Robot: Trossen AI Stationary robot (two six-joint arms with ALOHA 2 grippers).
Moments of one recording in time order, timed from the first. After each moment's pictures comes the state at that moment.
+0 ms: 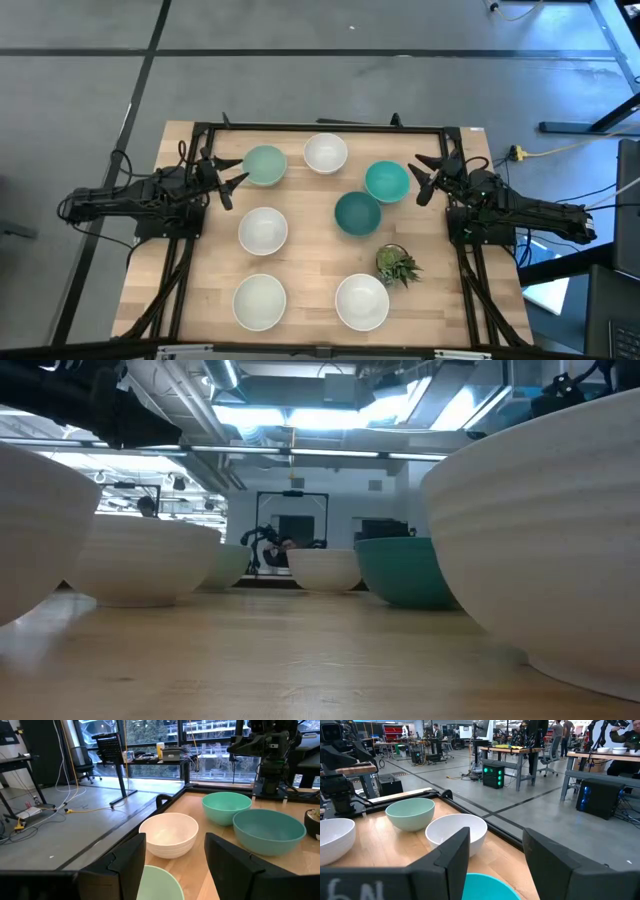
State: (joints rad) left arm 0.10 0.21 0.28 -0.17 -0.44 0.04; right arm -0.21 0.21 0.19 -0.02 0.46 0.04
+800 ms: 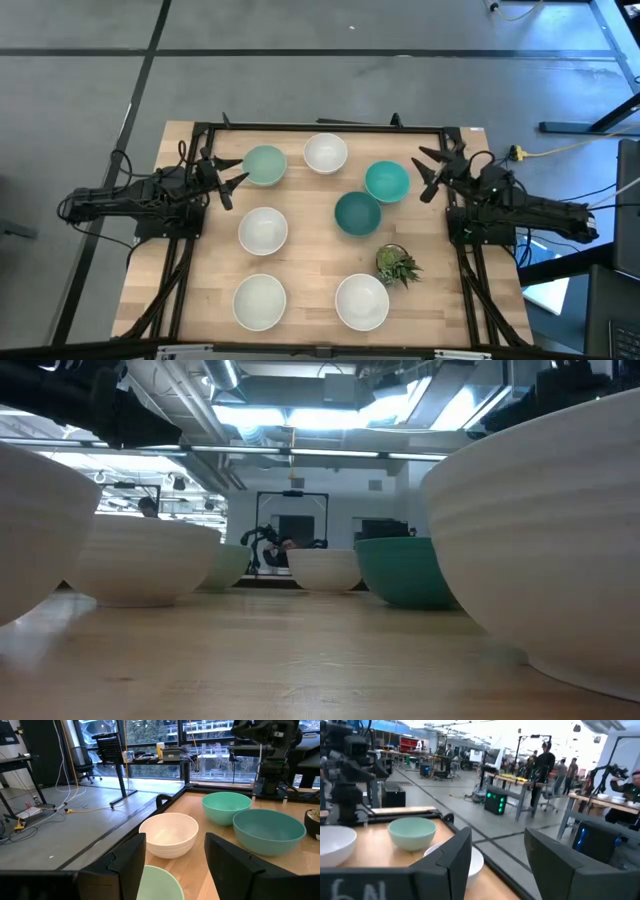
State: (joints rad) left arm 0.10 0.21 0.28 -0.17 -0.44 0.04; right arm -0.21 0.25 0.27 0.09 0.41 -0.19
